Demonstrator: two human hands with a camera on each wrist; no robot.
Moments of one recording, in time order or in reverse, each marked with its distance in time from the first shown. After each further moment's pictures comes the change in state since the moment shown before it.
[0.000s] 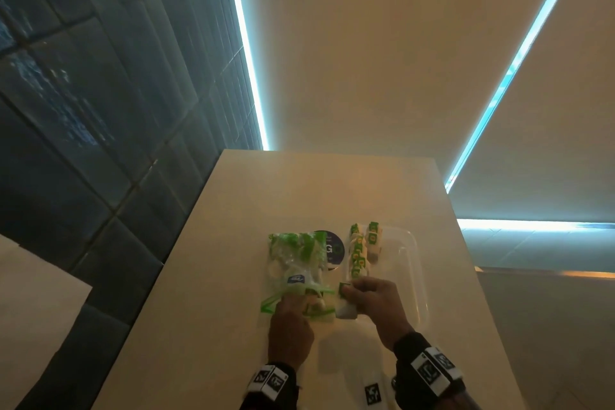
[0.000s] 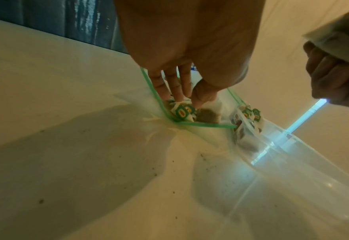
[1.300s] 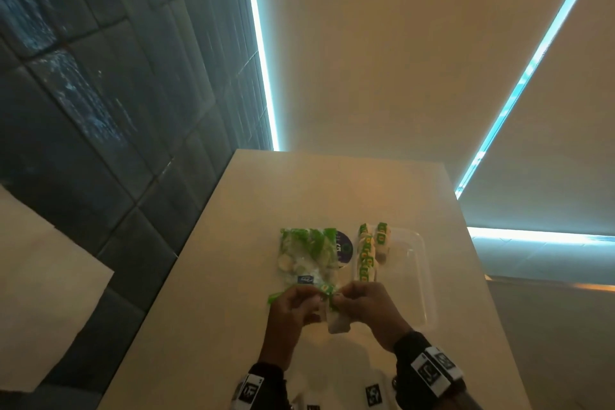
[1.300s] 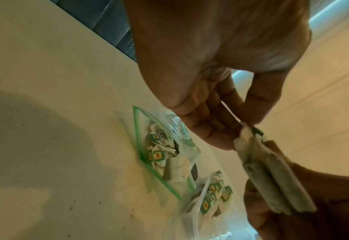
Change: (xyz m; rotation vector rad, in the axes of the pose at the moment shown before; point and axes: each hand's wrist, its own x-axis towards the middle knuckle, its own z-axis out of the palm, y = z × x) left_hand -0.019 0.021 -0.056 -1.091 -0.077 -0.264; right_hand -0.008 0.007 0.014 -0.097 -0.245 -0.006
